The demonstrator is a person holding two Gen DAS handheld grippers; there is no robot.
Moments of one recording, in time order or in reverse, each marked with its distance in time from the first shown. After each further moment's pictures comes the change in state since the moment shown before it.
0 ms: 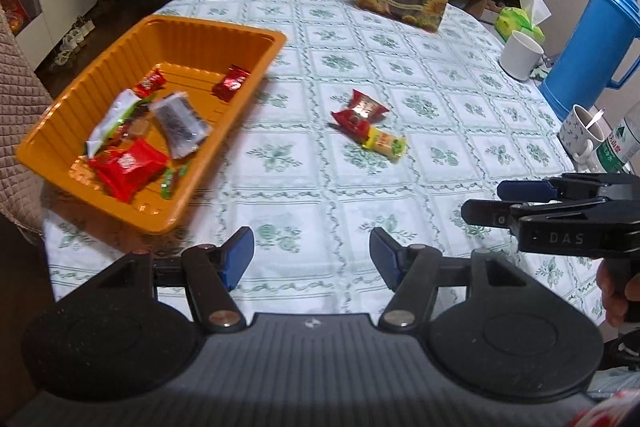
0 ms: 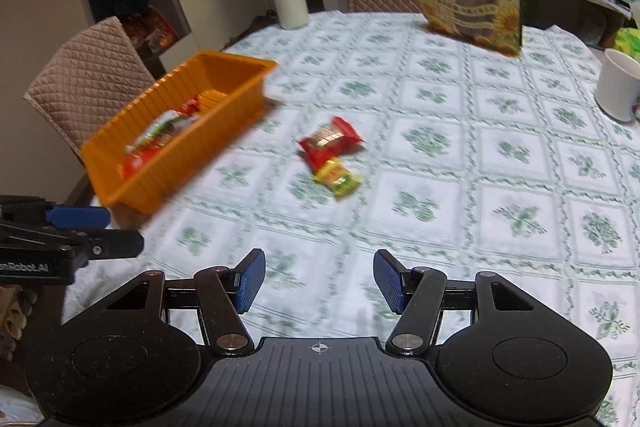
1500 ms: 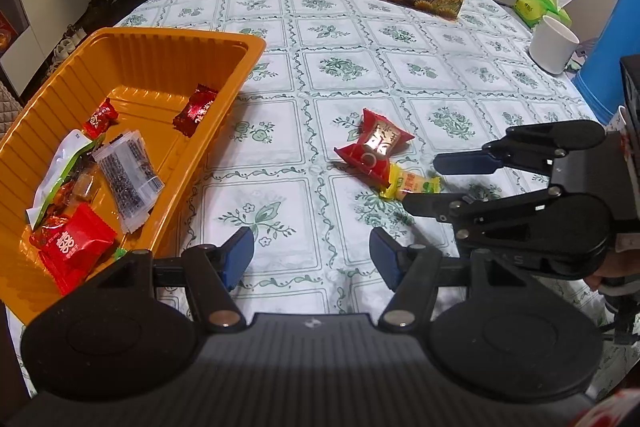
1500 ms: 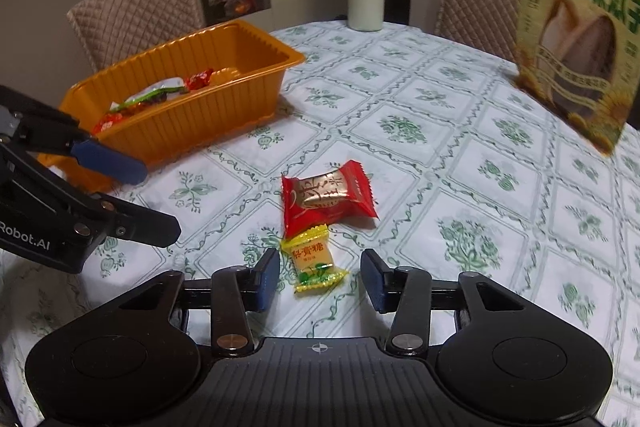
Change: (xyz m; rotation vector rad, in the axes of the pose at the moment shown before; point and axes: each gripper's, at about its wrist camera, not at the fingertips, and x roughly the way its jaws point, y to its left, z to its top) left arm 0.094 -0.006 0.052 0.058 0.032 0.032; right arm 0.112 -0.027 0.049 -0.370 -0.019 0.112
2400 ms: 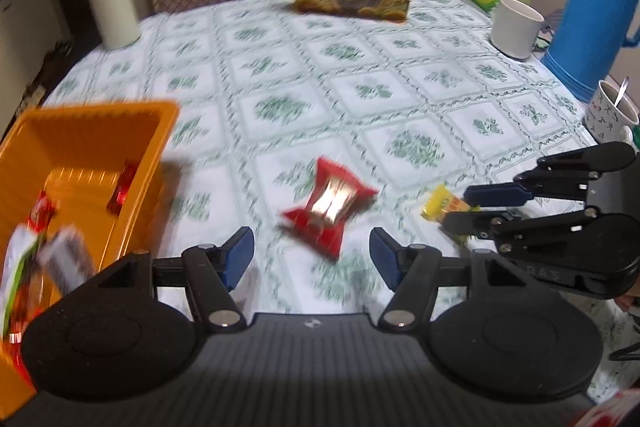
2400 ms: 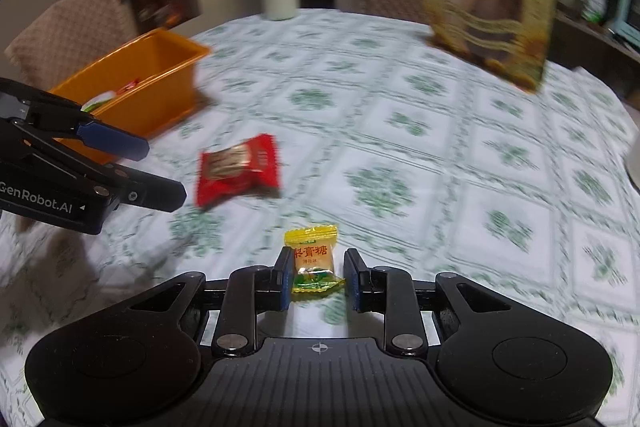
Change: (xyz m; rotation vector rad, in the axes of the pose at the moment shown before) left arm 0.037 -0.038 0.038 0.200 -0.060 -0.066; right arm -0.024 -0.037 -0.026 0.201 0.007 -0.153
